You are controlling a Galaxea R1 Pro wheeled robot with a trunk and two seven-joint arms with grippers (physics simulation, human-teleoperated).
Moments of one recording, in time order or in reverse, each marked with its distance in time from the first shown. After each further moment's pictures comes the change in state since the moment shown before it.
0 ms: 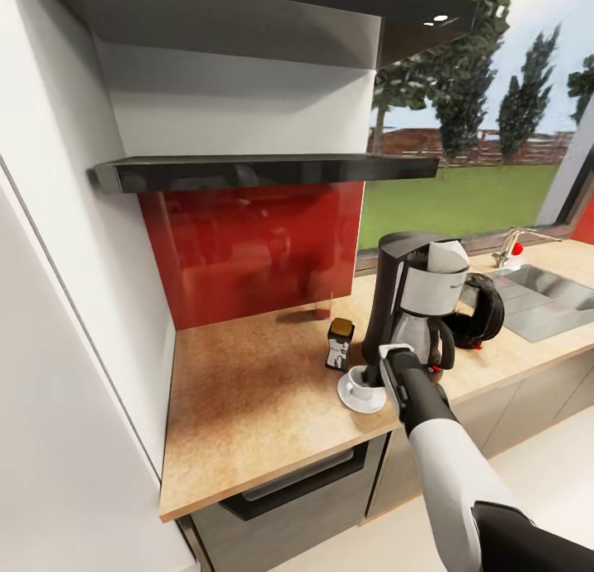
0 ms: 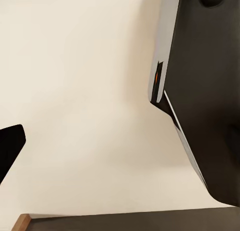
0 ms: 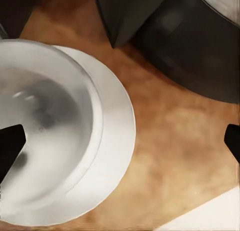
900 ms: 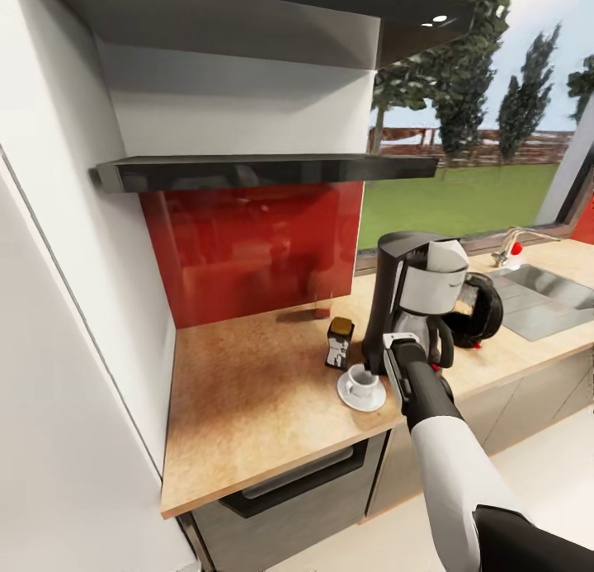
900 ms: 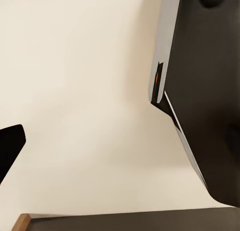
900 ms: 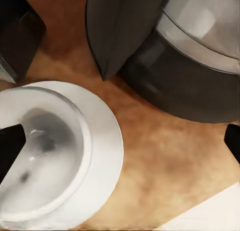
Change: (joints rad) left arm 0.000 0.000 0.000 -0.002 0.000 0.000 0.000; right arm 0.000 0.004 0.001 -0.100 -0.008 0.023 0.001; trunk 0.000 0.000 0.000
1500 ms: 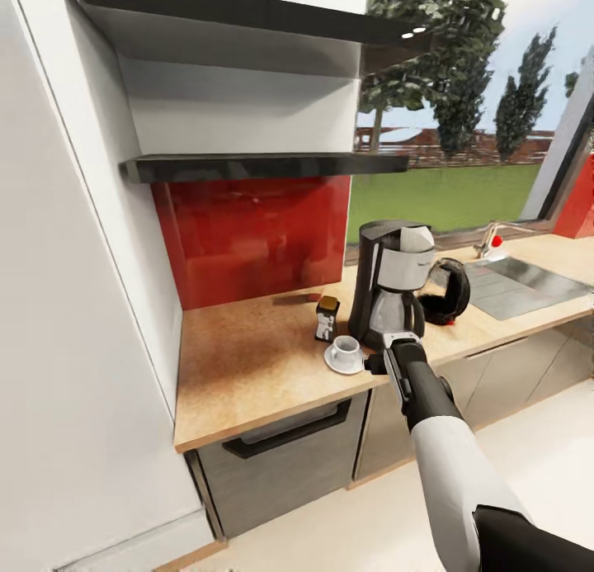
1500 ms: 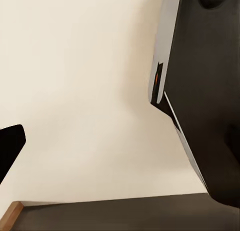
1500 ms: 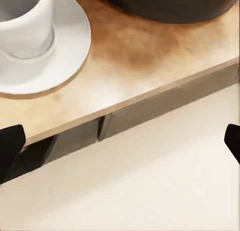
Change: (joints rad) left arm 0.000 0.000 0.000 0.000 0.000 -0.001 0.000; right arm 0.000 0.000 0.000 0.000 0.002 0.000 0.000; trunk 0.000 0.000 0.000
